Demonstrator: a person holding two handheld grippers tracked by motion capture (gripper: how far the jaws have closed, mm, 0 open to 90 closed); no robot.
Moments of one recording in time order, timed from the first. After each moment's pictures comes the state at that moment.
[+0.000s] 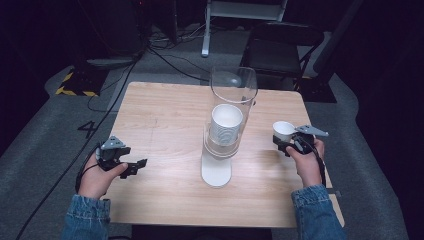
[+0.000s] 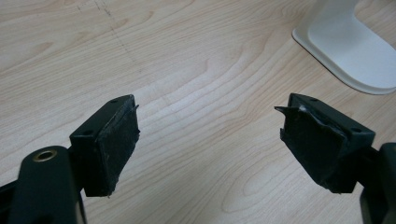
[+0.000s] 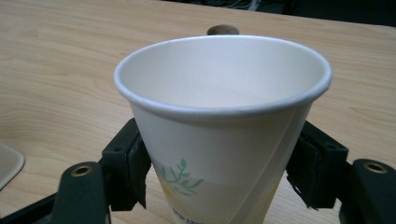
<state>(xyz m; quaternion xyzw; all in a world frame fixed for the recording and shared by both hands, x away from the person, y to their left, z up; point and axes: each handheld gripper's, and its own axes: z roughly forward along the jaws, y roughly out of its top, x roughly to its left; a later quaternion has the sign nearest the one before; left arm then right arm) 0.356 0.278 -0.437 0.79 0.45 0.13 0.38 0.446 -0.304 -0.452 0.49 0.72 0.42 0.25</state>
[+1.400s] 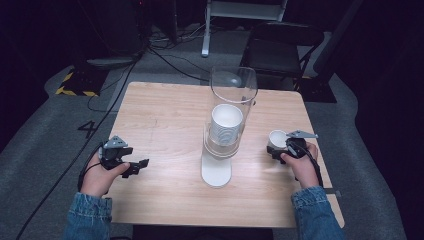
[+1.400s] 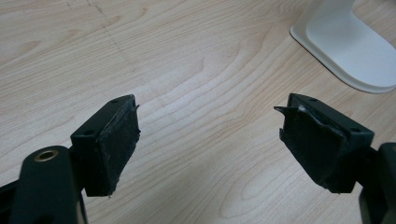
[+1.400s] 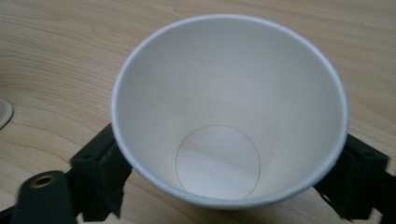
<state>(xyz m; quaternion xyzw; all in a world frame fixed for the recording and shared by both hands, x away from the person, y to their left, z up) 0.362 0.273 -0.439 0.80 0.45 0.12 0.38 0.446 -0.298 -0.476 0.49 0.76 0.37 0.21</state>
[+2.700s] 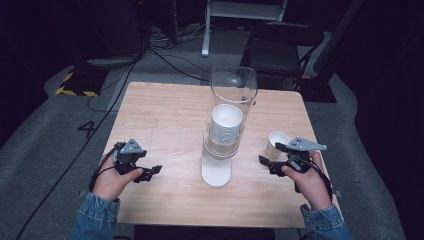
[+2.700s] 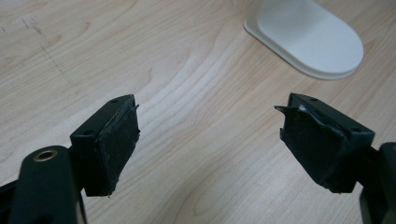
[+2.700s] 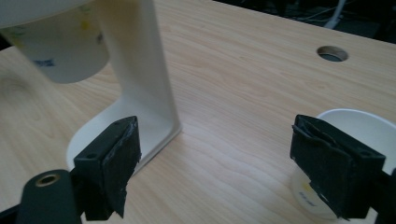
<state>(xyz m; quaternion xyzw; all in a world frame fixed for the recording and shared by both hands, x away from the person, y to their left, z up) 0.350 0.232 -0.435 0.84 0.39 0.12 0.36 0.365 -0.255 -0.408 0.38 0.78 0.46 0.18</state>
